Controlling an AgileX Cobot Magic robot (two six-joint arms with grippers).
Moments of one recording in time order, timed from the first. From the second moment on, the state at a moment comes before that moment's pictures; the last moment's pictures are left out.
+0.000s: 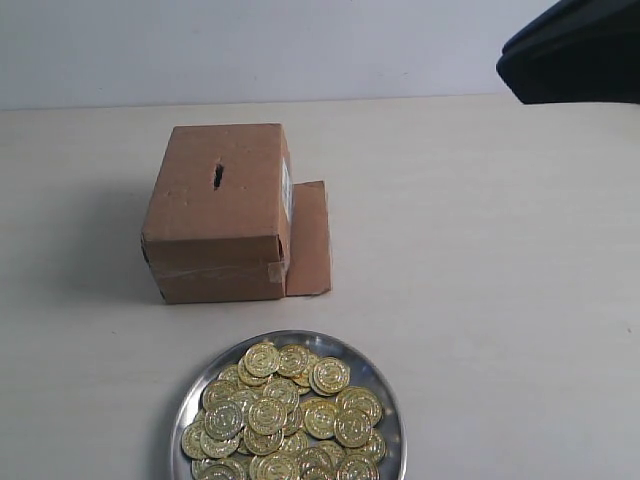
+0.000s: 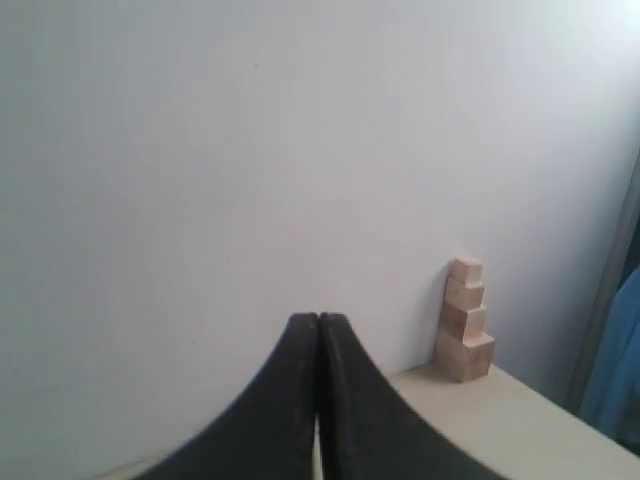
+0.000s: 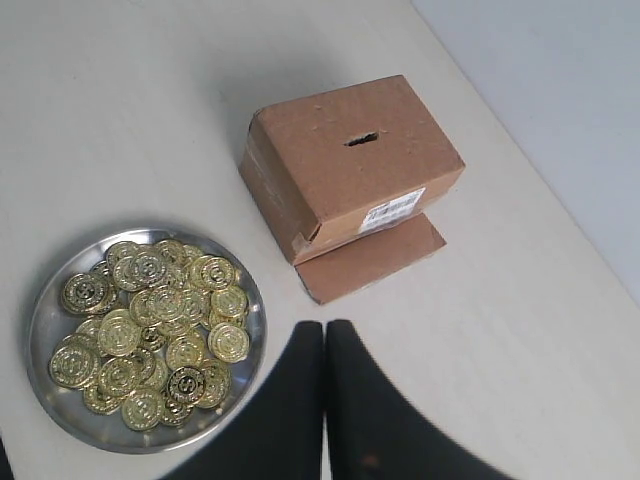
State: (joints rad) left arm -0.89 0.93 -0.99 -1.74 -0.28 1.65; right arm 0.93 0.95 -1.19 -0.21 1.06 -0.13
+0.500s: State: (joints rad) left arm -0.18 0.36 -0.99 -1.74 -0.18 1.65; right arm 0.46 0.72 -1.18 0.09 1.05 -0.13
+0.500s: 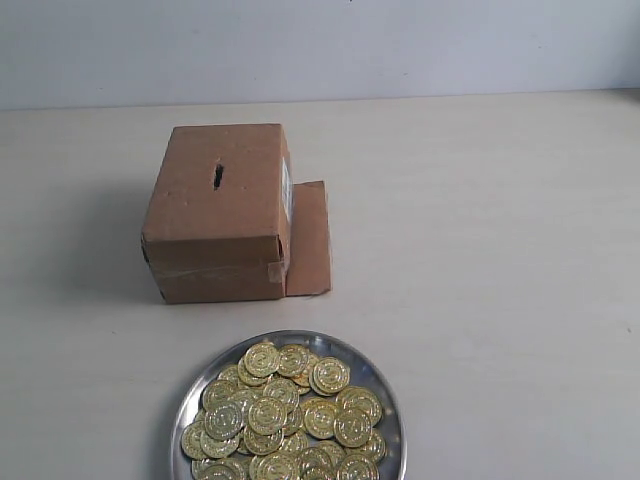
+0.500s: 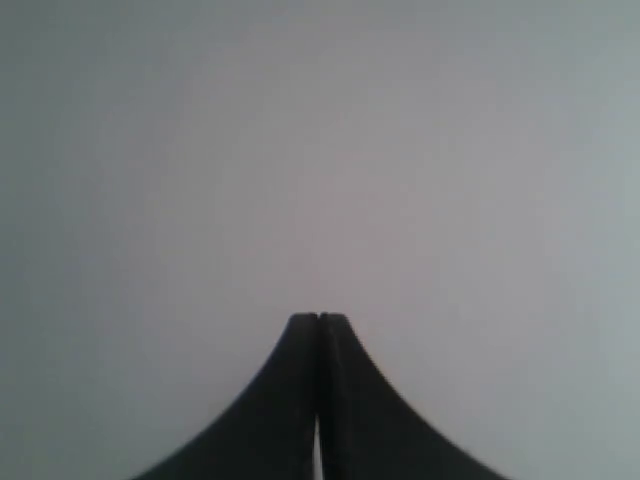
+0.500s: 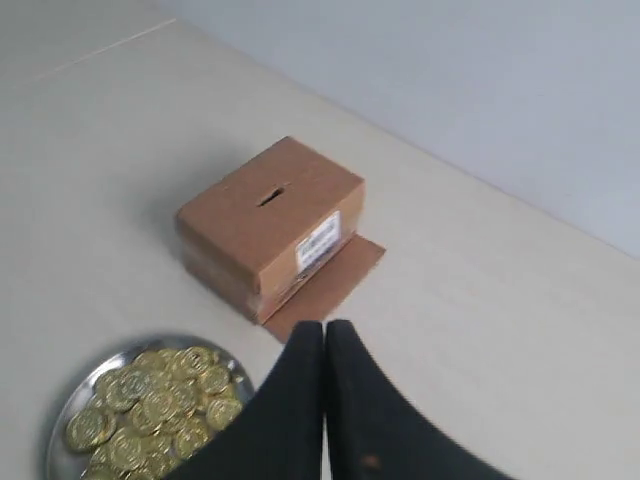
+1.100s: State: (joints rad) left arm -0.09 0.16 -0.94 -1.73 -0.11 1.65; right arm 0.34 0.63 -1.14 0.09 1.04 -0.13
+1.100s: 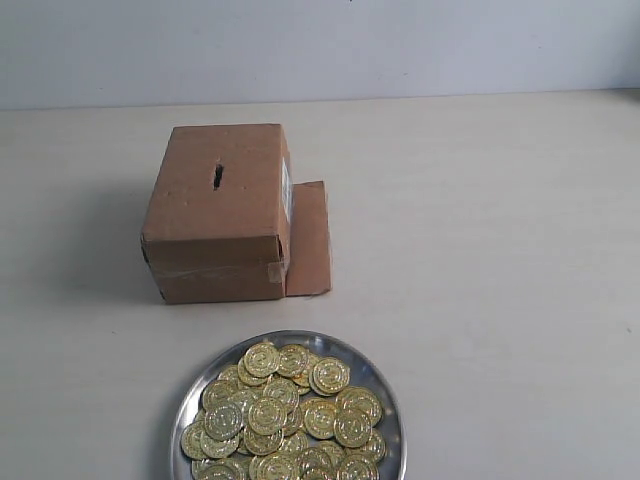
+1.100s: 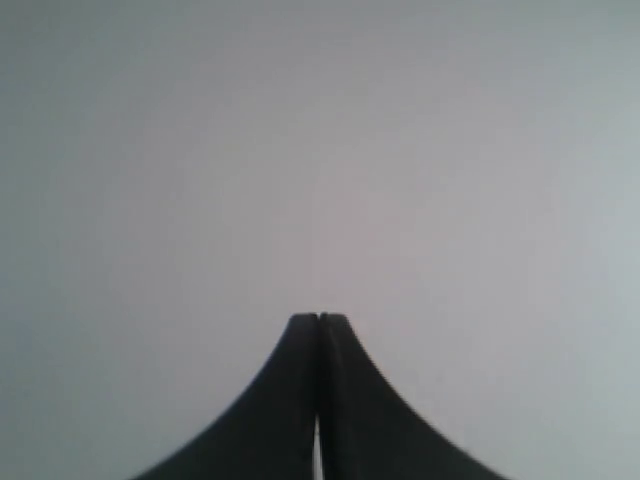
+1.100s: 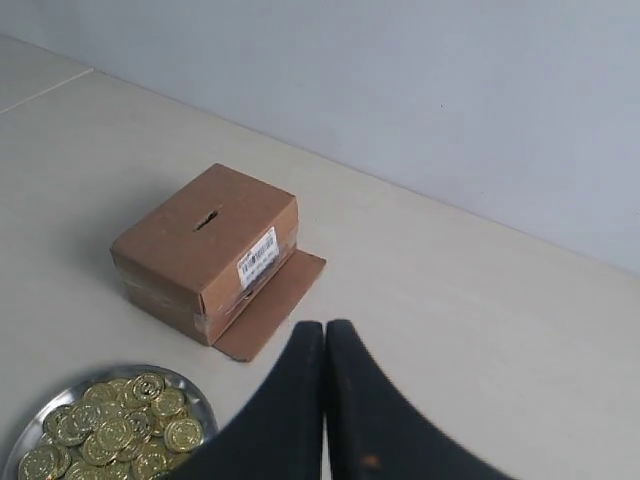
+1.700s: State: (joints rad) left arm -0.09 0.00 -0.37 -1.69 0.00 1.65; right arm 0.34 0.30 -0.64 -0.12 0.78 -0.13
